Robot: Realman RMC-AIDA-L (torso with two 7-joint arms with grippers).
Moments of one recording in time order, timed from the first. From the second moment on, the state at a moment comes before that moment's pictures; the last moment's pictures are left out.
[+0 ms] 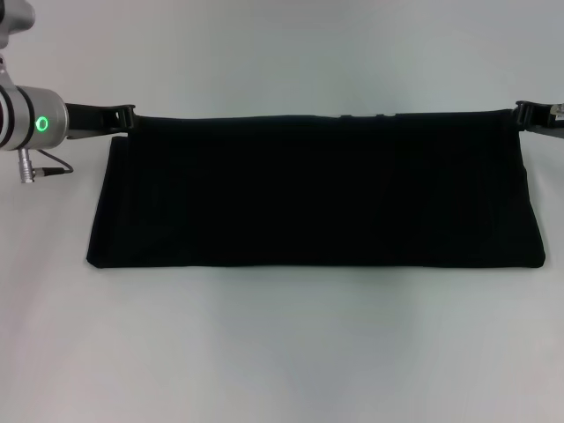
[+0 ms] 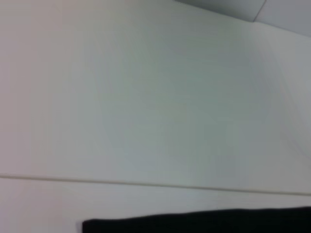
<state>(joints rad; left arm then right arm) -0.85 -2.01 0.68 0.62 2.50 0.81 -2.45 0.83 1.96 -0.80 -0.57 -2.43 -0.74 2.55</state>
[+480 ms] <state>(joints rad) -0.87 -2.02 0.69 0.64 2.48 0.81 -2.54 0.87 1.97 -0.80 -0.56 -2.45 -0.68 2.55</state>
